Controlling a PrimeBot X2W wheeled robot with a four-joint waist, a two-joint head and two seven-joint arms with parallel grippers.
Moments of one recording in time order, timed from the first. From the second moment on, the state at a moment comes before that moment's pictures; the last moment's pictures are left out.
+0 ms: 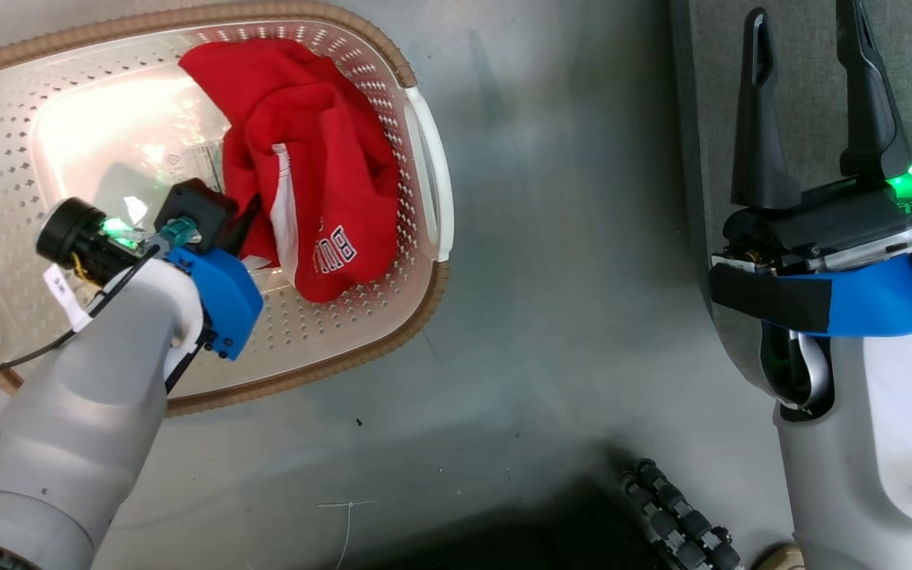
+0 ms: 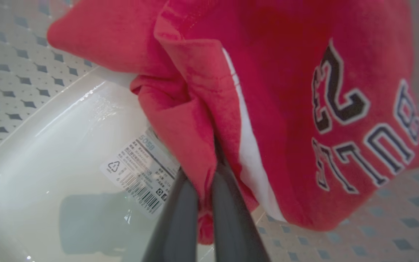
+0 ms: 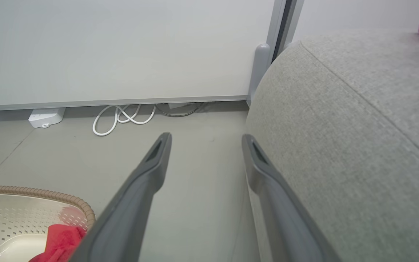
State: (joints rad) left arm -1.06 0.27 -0.95 1.12 -0.46 -0.13 -0.26; right arm -0.55 -0.05 0.06 -0.03 0.10 0.13 -0.26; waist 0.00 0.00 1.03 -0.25
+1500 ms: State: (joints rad) left arm -0.64 0.19 -0.65 0.53 -0.32 -0.13 -0.26; right arm -0.37 -0.05 0.01 0.12 0.05 0.13 -0.26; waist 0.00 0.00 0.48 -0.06
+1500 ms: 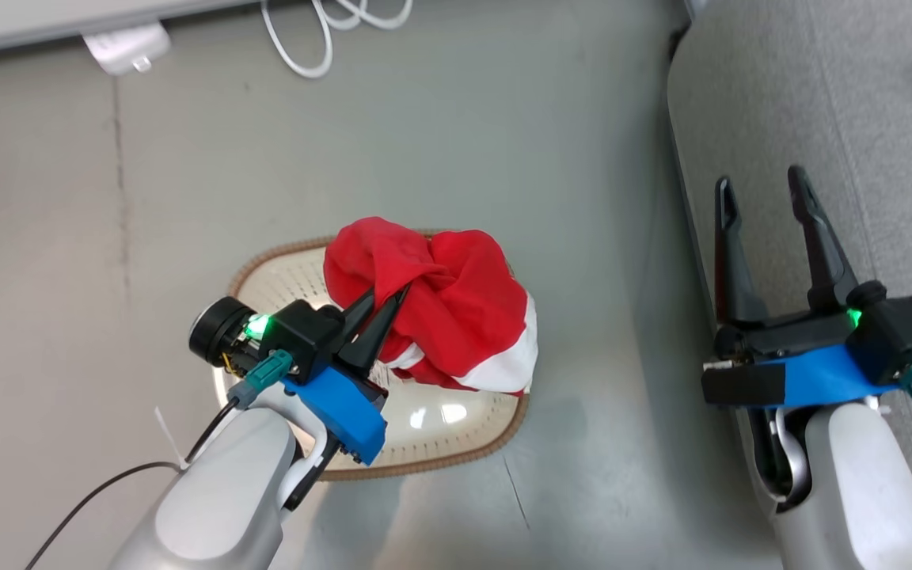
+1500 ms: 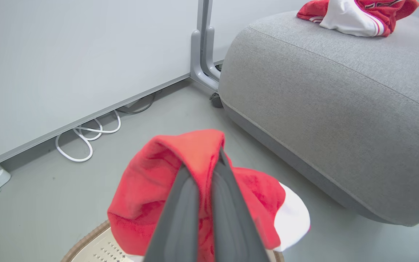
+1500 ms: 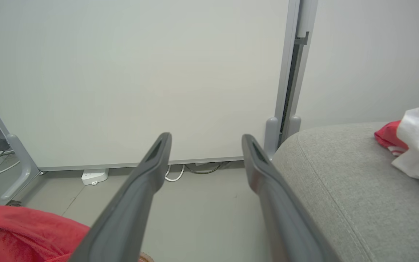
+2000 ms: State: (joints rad) left arm -0.57 0.17 -0.58 0.42 -0.26 -0.13 -0.26; right arm -0.26 -0.05 0.02 0.17 0.08 0.13 -0.26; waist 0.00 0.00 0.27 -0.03
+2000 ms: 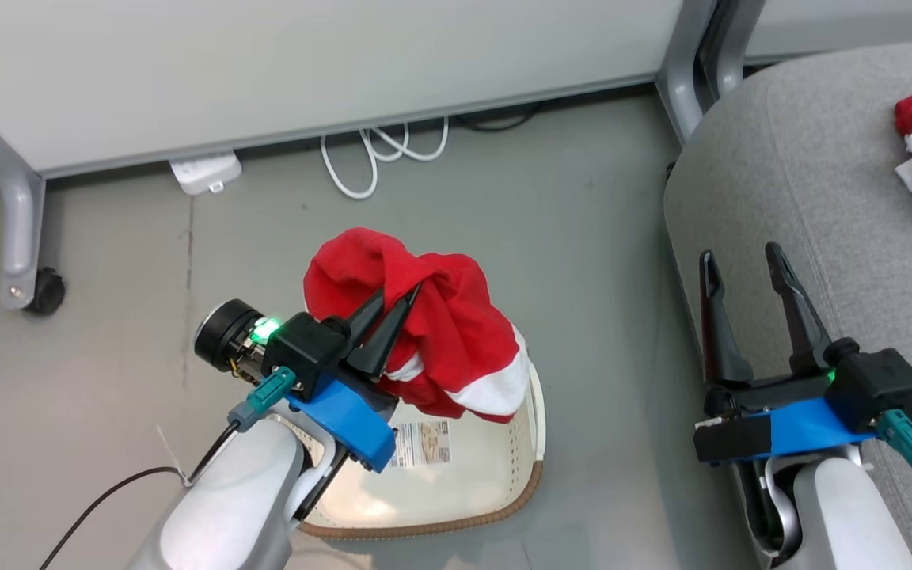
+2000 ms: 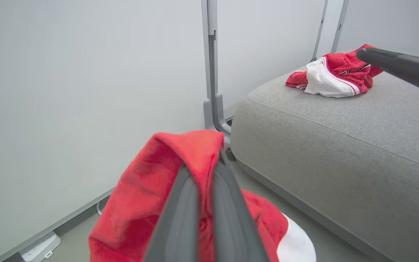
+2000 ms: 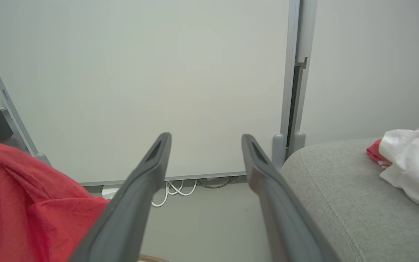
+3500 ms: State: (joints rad) left arm -0.61 0.15 -0.64 0.37 -0.24 -0.13 -0.26; right arm -0.14 -0.05 0.21 0.20 0.09 0.13 -0.26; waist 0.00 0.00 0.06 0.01
